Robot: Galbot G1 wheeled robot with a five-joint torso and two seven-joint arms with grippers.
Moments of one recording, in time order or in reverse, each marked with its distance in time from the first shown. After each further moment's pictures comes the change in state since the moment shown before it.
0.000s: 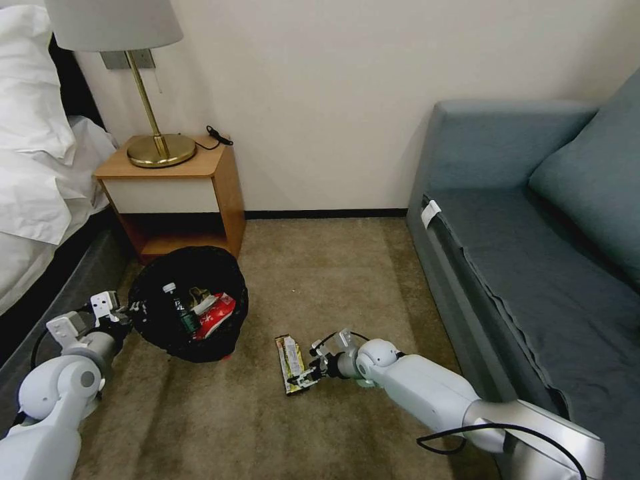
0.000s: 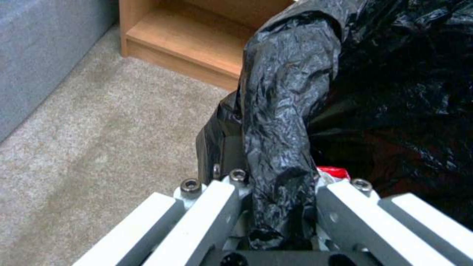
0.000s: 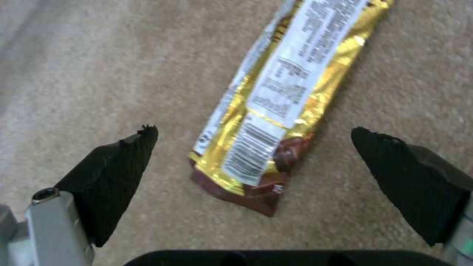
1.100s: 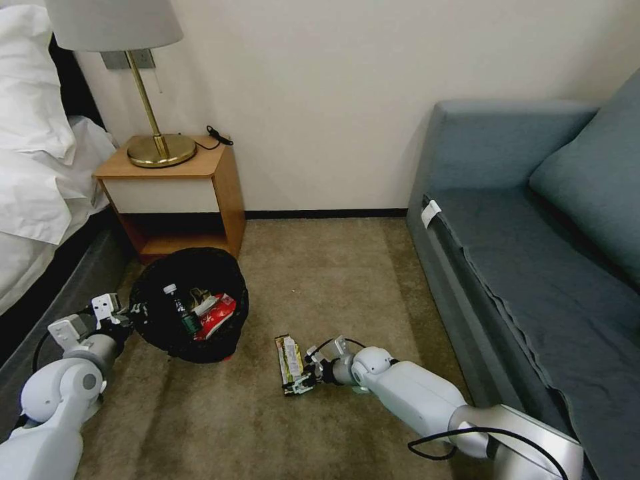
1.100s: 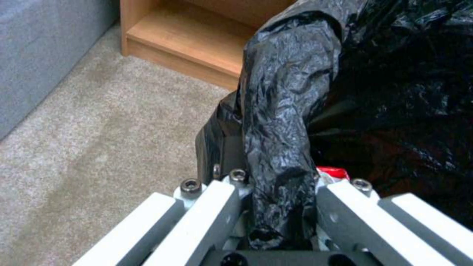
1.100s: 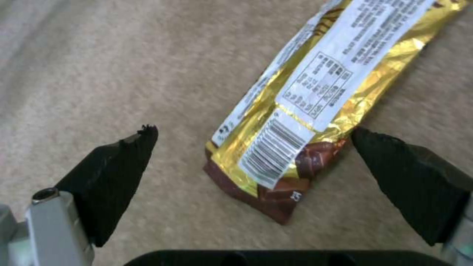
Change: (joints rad) left arm 0.003 -0.009 -0.002 0.013 0.012 -0.016 0.017; right arm -0.029 0.047 0.008 -0.028 -0.056 0.064 -0.041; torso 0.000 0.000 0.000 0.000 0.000
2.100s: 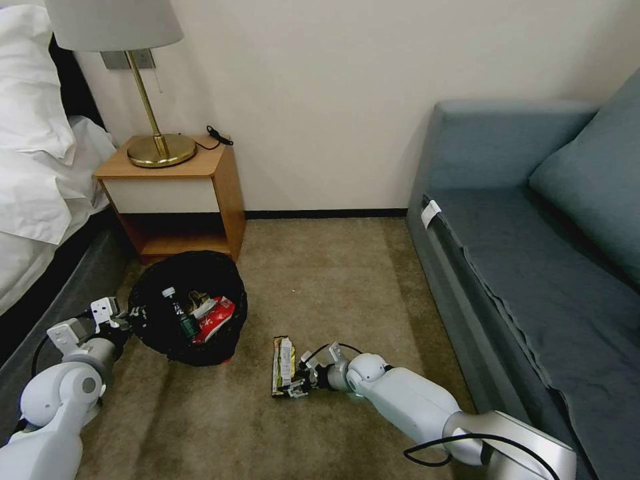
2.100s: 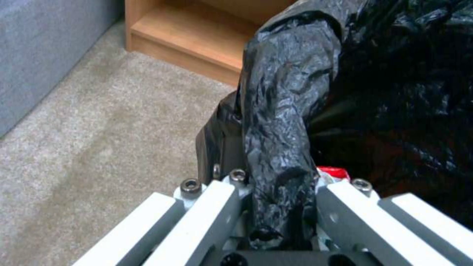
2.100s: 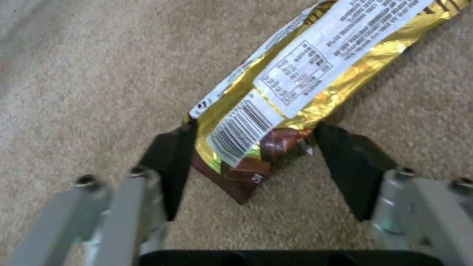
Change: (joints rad) left arm 0.013 -0.007 -0.006 0.005 0.004 -0.006 0.003; right arm -0.013 0.030 0.015 -0.056 -0.074 0.077 -0.015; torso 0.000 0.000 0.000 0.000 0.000
